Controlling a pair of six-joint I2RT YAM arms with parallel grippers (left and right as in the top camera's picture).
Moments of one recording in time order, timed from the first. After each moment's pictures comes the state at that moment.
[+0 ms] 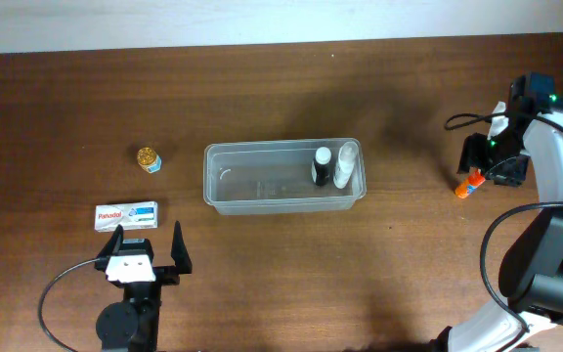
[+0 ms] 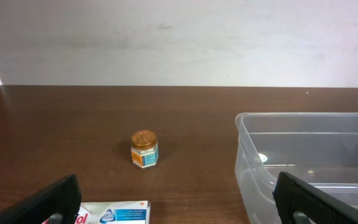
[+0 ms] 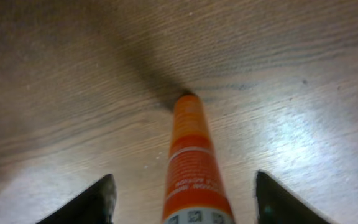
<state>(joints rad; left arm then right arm) 0.01 0.01 0.01 -0.08 -0.01 -0.02 -0.33 1.88 1.53 -1.14 -0.02 0.03</state>
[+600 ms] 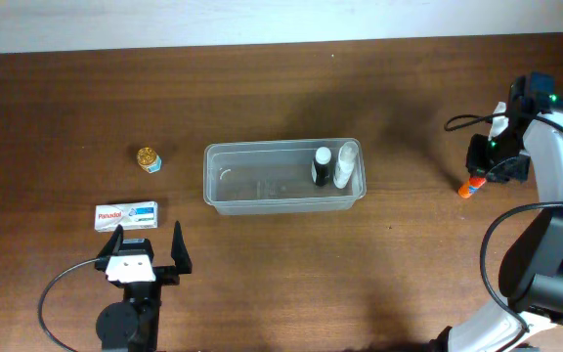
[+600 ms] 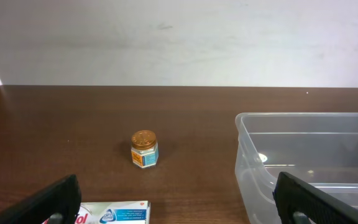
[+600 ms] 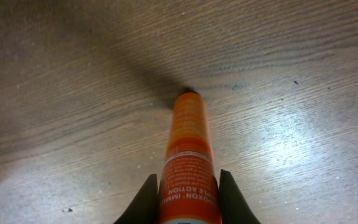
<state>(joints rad) 0.01 0.01 0.01 -0.08 -0.01 -0.02 -0.33 1.88 1.53 -1.15 0.00 0.03</state>
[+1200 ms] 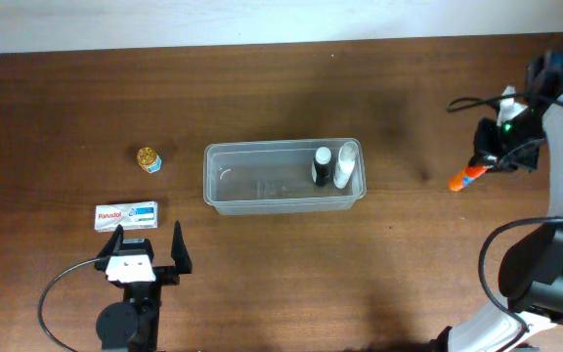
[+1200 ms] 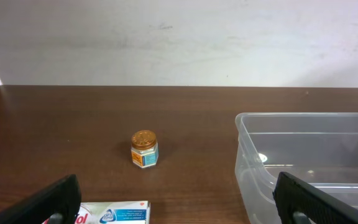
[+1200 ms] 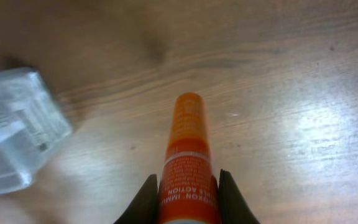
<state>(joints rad) 0.01 0.01 0.01 -0.08 -0.01 -0.02 -0.32 1.88 1.82 -1.49 -0.17 0.01</state>
